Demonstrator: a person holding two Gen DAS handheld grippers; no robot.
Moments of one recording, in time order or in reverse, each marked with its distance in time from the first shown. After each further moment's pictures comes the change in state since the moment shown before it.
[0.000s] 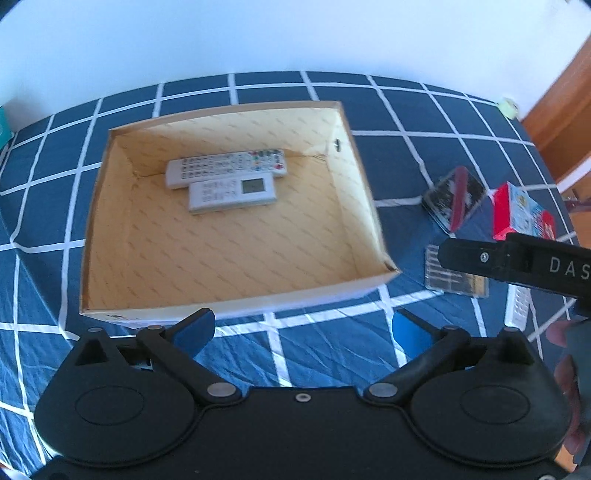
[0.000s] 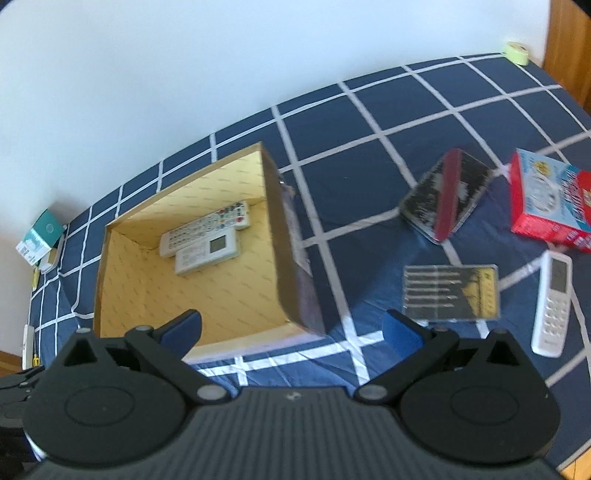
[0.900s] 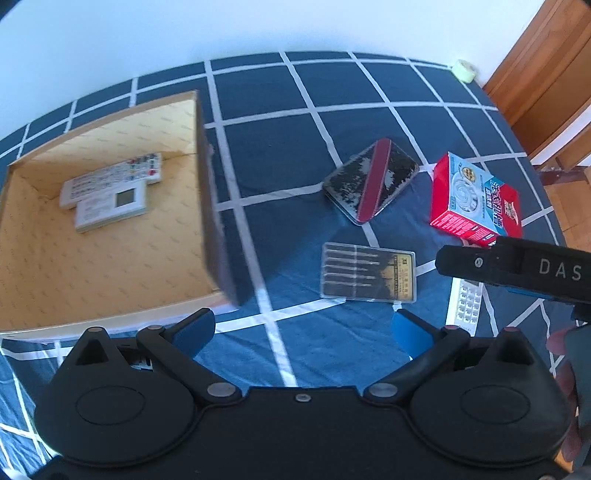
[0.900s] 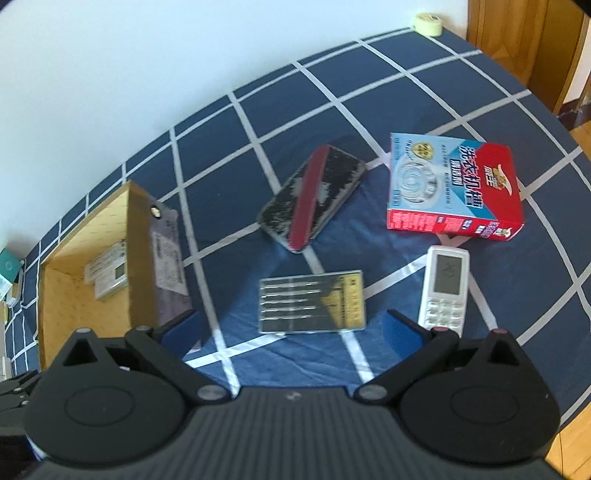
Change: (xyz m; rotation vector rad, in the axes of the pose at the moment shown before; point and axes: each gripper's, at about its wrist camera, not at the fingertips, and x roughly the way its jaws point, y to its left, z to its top) left arm 0.055 -0.149 0.018 0.064 0.052 -0.025; right arm -0.020 -0.150 0.026 0.112 0.033 -0.089
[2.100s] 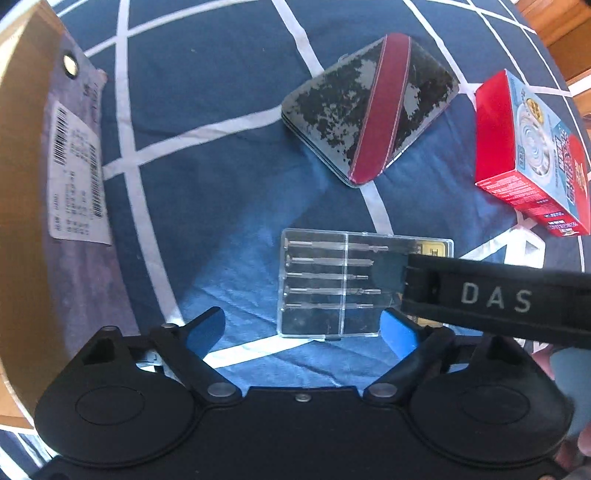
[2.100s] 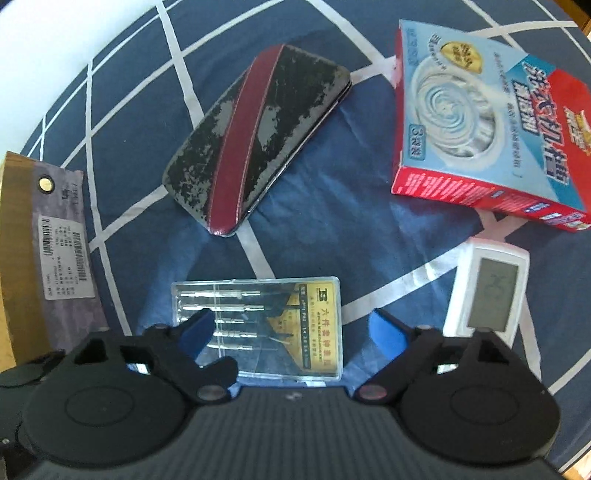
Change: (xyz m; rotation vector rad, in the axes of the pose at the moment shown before) left arm 0.165 -0.032 0.036 0.026 0.295 -0.029; right arm 0.152 -0.038 0.035 0.029 0.285 -0.054
